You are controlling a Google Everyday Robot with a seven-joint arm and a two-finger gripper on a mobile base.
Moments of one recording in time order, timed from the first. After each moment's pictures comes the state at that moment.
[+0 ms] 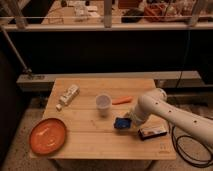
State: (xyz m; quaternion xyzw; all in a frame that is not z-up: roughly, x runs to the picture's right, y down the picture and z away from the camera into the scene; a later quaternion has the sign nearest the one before) arm 0.151 0.198 0.791 -0.29 -0.17 -0.09 0.94
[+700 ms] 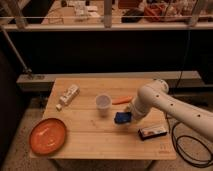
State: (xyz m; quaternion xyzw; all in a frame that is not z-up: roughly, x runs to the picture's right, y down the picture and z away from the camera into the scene) arm 0.148 0.154 0.758 -0.28 -0.15 -0.11 0.94
